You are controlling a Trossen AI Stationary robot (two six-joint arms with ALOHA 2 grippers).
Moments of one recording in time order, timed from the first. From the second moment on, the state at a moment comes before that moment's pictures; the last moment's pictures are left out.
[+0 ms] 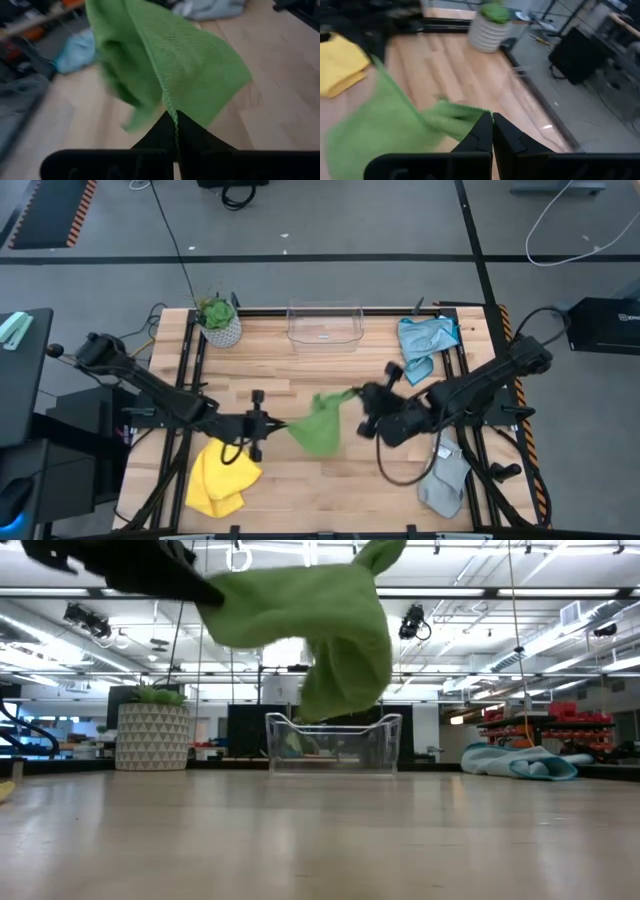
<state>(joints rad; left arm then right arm) -0.51 1.18 0.61 0.10 -0.61 0.09 0.48 1.48 1.41 -0.85 0.92 0.46</state>
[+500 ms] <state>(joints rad) -0.53 1.09 0.61 0.10 -0.74 0.16 0.27 1.43 1.16 -0.84 0.88 0.60</state>
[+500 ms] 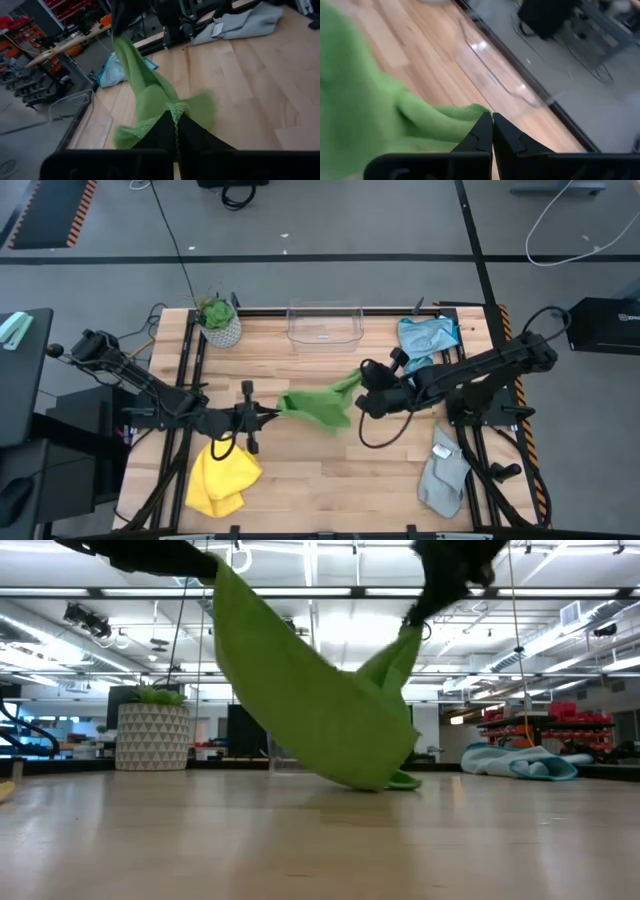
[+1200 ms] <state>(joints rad) -0.59 1.10 0.61 0.10 -0.75 0.08 0.30 1.34 1.02 -0.72 0.69 0.61</state>
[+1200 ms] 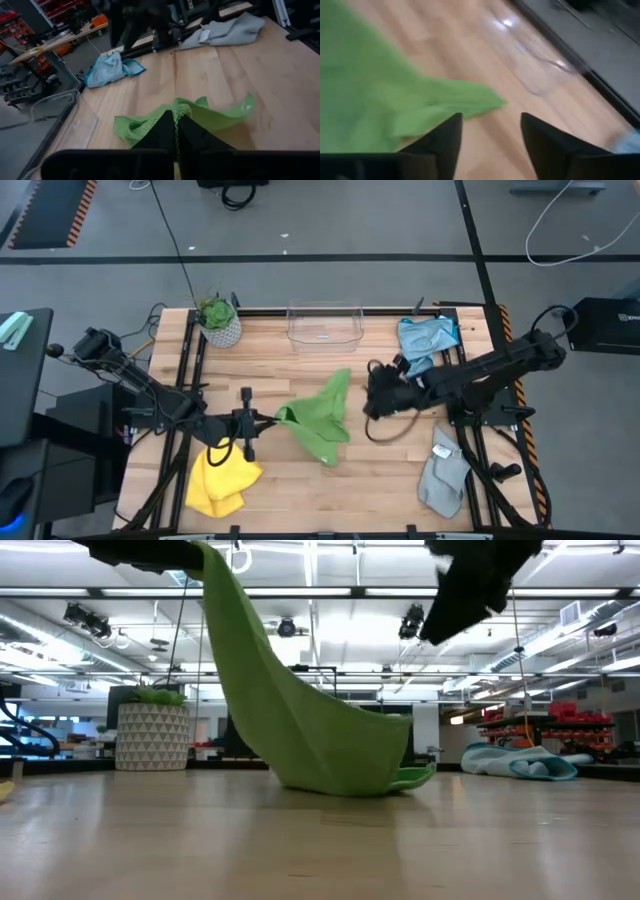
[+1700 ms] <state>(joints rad) -0.60 1.13 0.61 0.08 -0.73 0.03 0.66 1.77 1.02 -0.24 0.65 0.51</state>
